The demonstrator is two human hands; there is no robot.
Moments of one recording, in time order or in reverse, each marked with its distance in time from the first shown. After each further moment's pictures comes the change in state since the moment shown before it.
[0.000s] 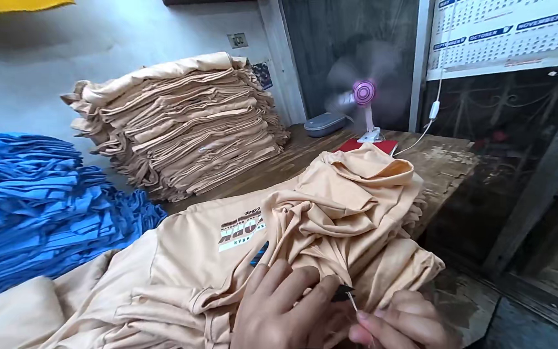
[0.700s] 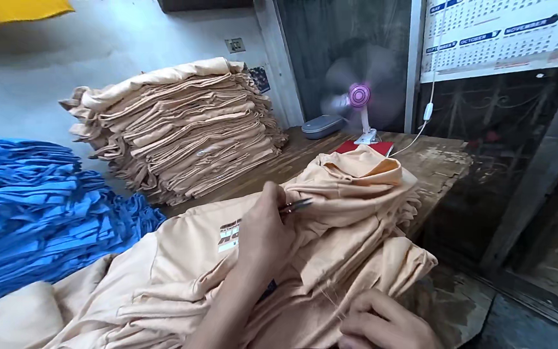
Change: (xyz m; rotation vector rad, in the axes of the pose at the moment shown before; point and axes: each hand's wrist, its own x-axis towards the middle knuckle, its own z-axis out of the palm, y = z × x) left_hand 0.069 -0.064 0.036 0.043 -0.093 -0.449; right_hand 0.031 -0.024 -0.029 -0.003 -0.693 0.361
